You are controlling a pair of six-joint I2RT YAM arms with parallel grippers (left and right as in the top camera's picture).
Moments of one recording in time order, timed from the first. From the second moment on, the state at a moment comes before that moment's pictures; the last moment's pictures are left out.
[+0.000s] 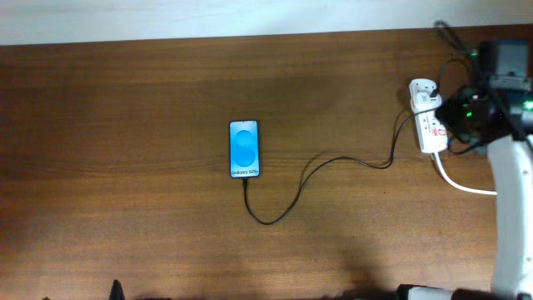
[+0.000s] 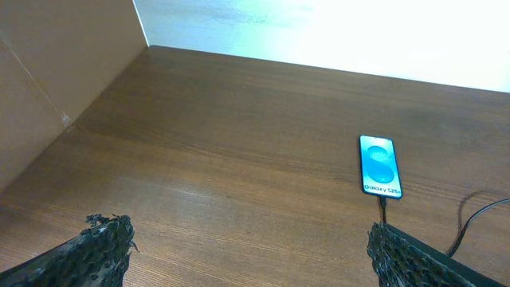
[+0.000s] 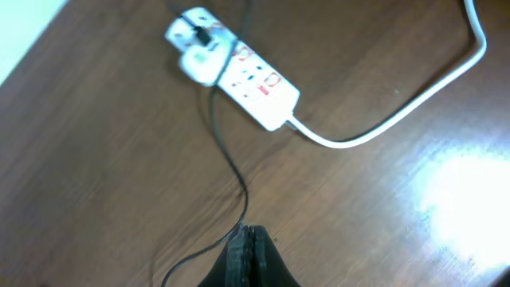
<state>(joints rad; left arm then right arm) -0.02 0.31 1.40 -1.50 -0.21 -0.11 -0.18 1.50 1.66 -1.29 0.19 0.70</state>
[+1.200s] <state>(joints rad) -0.02 0.17 1.40 -1.50 -0.21 -0.11 -0.43 2.10 1.67 -0.75 -0.14 0.94</state>
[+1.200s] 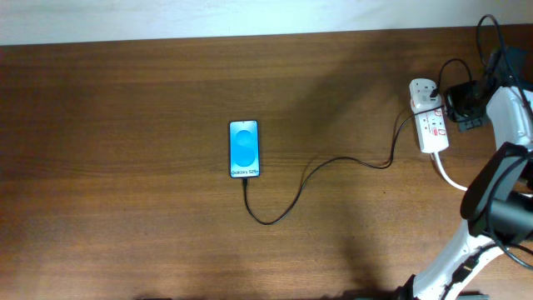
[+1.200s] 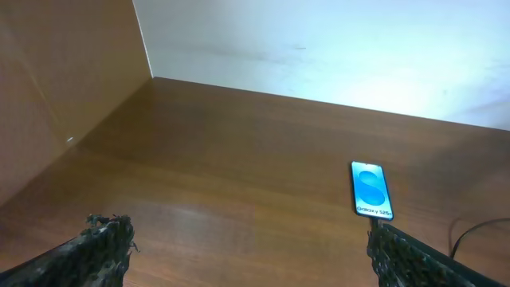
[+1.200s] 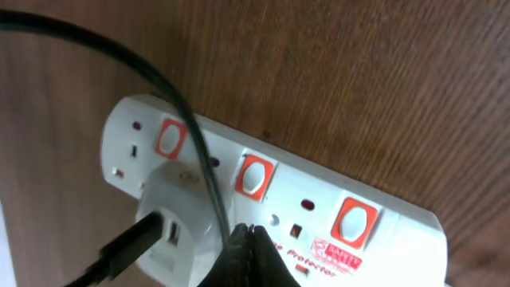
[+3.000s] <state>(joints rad) -0.02 0.17 1.40 -1.52 -0.21 -0.11 -0.42 2.23 1.74 -0.73 -0.16 0.94</state>
